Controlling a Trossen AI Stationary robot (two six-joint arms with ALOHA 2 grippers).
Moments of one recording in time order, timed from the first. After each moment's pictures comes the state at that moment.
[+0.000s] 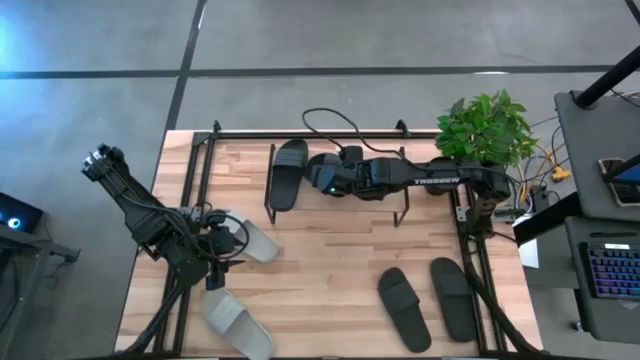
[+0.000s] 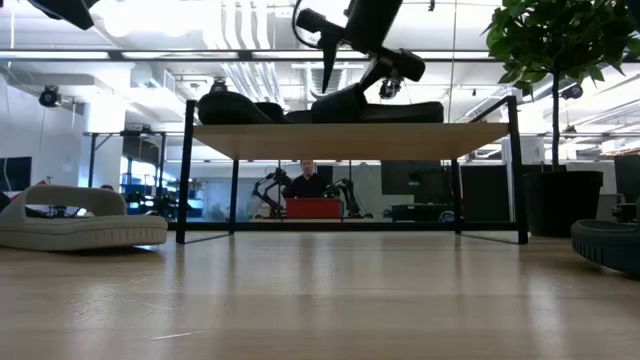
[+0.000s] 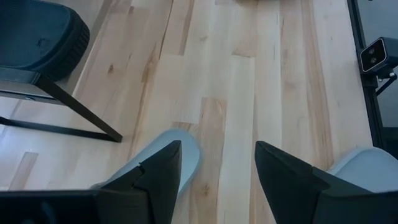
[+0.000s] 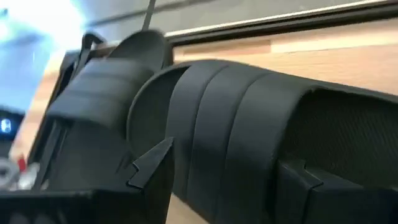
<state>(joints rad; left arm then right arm) -0.77 1.03 1.03 -1.00 -0.53 -0.77 -0.02 1.84 1.73 -0.91 0.62 1.33</state>
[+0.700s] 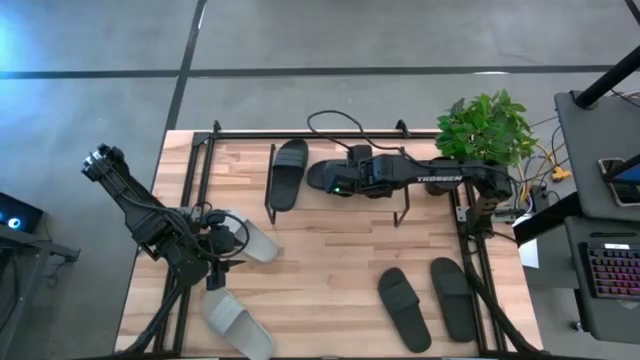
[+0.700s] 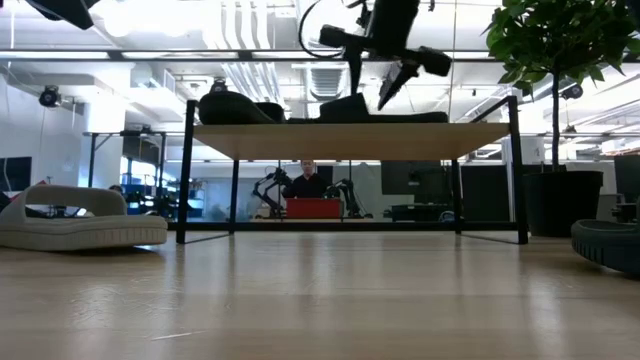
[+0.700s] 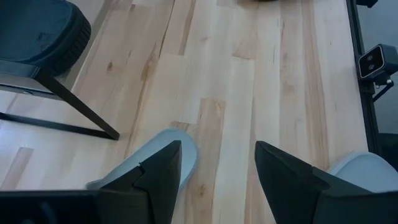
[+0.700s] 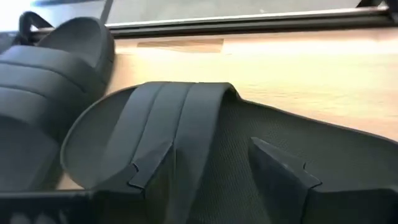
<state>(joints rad) -0.77 1.03 1.03 -1.00 -0.53 -0.80 -0.03 1.82 1.73 -1.13 0.63 1.37</state>
